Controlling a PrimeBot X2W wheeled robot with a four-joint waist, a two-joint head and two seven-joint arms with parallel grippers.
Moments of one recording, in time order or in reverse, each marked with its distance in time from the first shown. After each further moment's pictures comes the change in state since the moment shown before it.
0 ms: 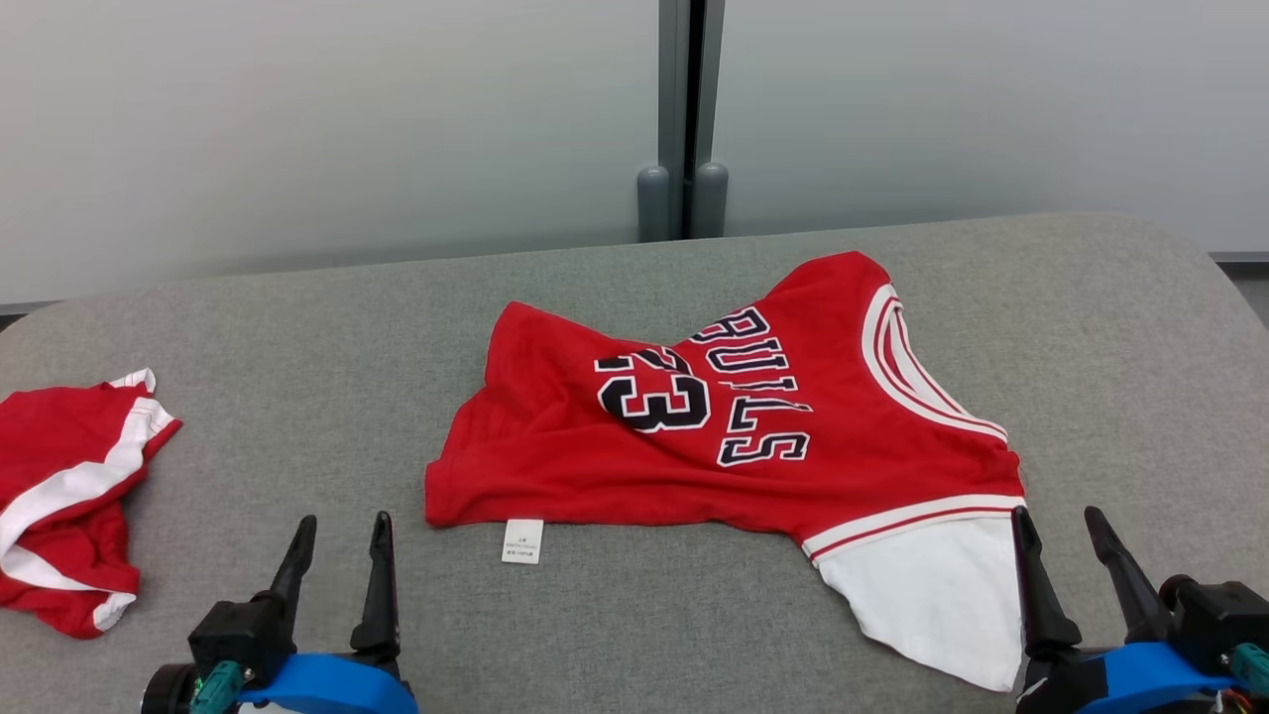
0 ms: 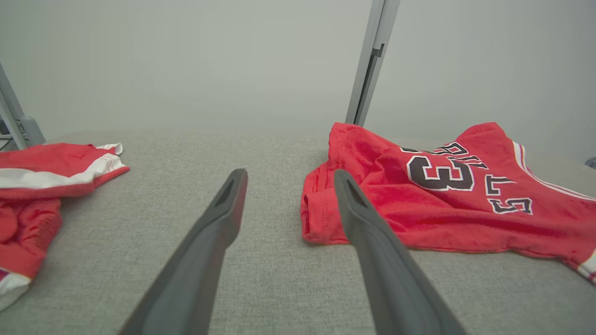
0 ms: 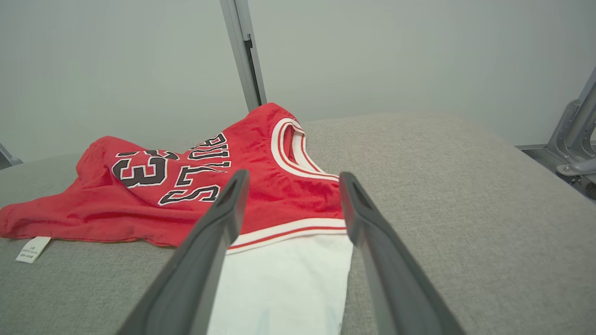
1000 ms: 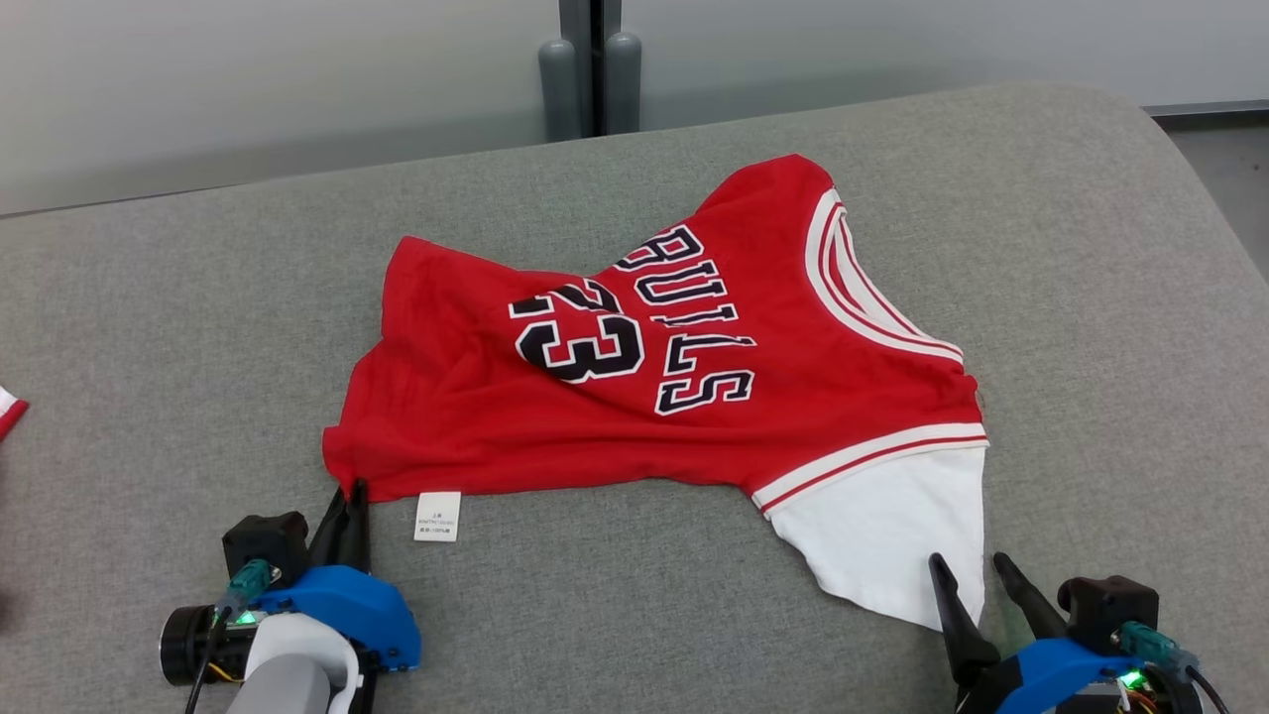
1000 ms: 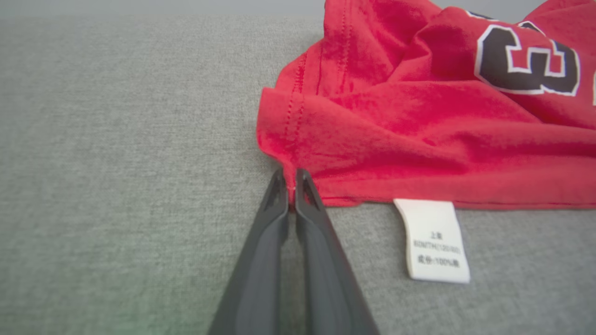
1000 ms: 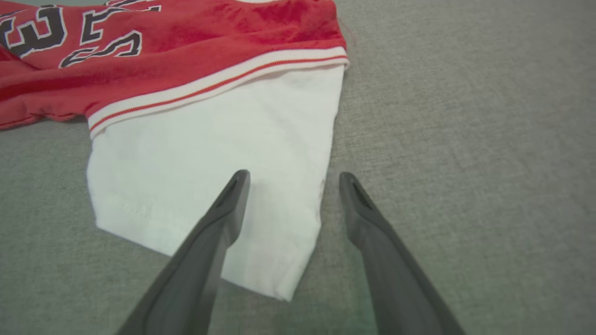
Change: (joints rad) left arm -0.289 -0.031 -0.039 0.456 -0.013 0.011 0.014; right arm -0.099 0.000 0.098 0.273 0.034 0.000 0.039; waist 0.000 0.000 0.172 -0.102
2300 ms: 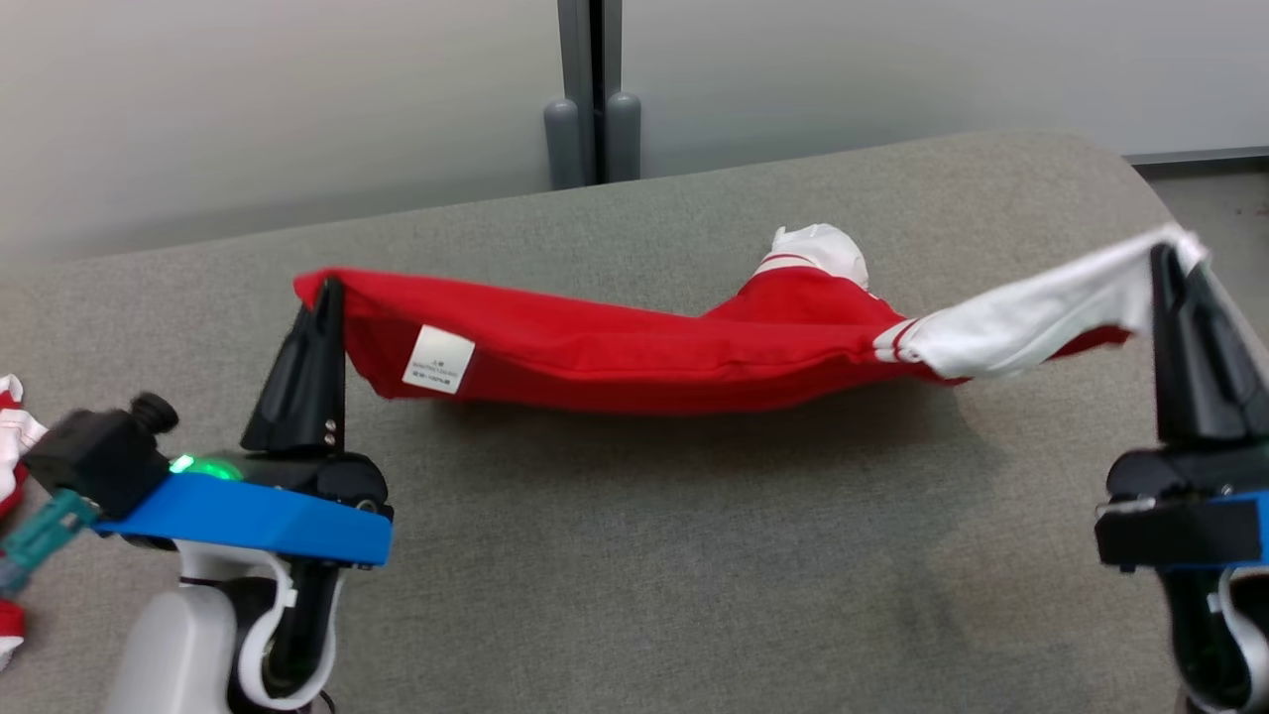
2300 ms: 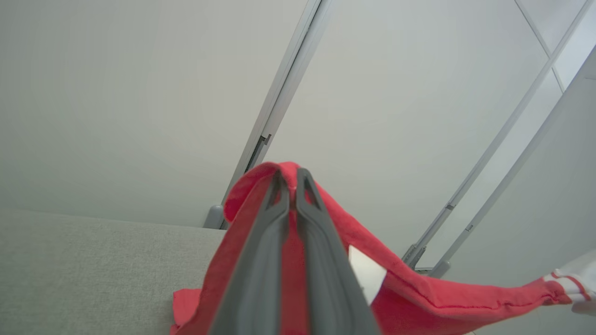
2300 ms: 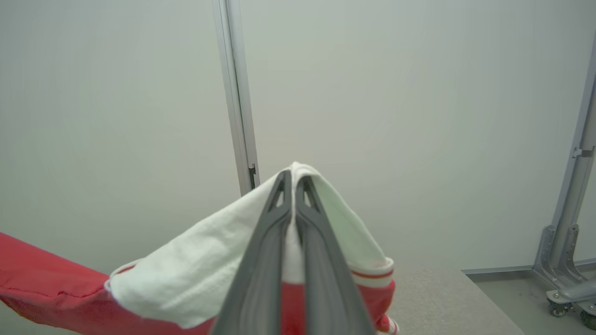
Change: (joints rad) left arm 0.133 0.014 0.091 -0.858 -0.311 -0.077 0.244; right arm -0.090 0.000 -0.126 -0.722 0.021 0.000 0.167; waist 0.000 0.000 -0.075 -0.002
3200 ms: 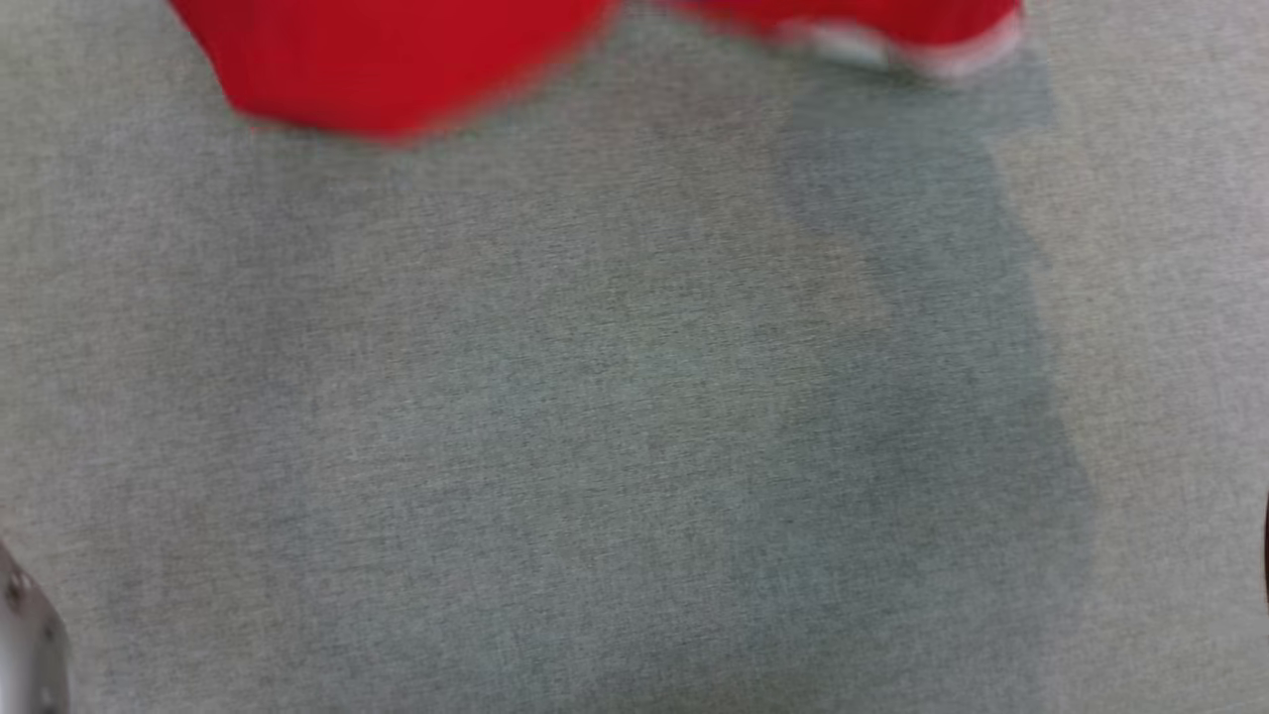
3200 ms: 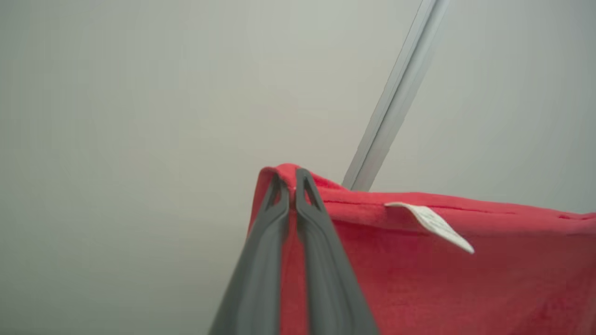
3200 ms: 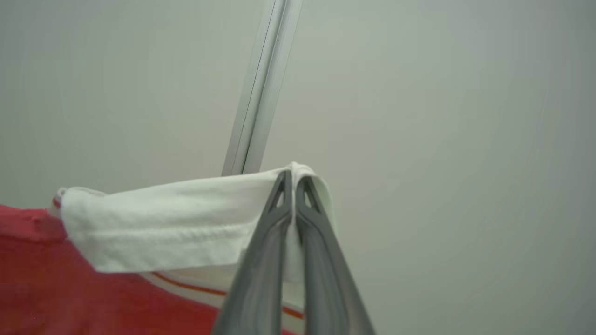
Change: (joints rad) left arm -0.852 0.187 0.108 0.149 -0.015 0.069 0.193; right arm -1.197 -0.177 0.139 0.640 -0.137 0.000 -0.197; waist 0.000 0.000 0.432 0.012
